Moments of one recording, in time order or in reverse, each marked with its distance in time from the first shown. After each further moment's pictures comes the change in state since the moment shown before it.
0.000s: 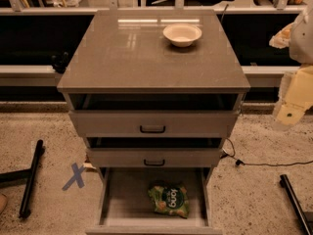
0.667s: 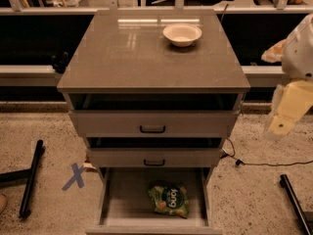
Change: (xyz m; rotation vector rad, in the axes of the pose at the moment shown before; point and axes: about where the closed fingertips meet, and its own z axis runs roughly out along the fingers) arm 0.001 0.006 0.027 -0.050 -0.047 0.001
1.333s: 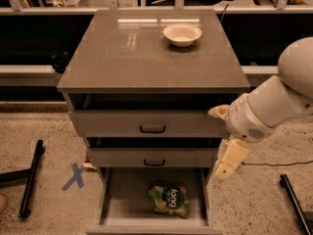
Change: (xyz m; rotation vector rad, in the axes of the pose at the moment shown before) arm -0.033 0.058 0.156 -0.215 -0.272 -0.031
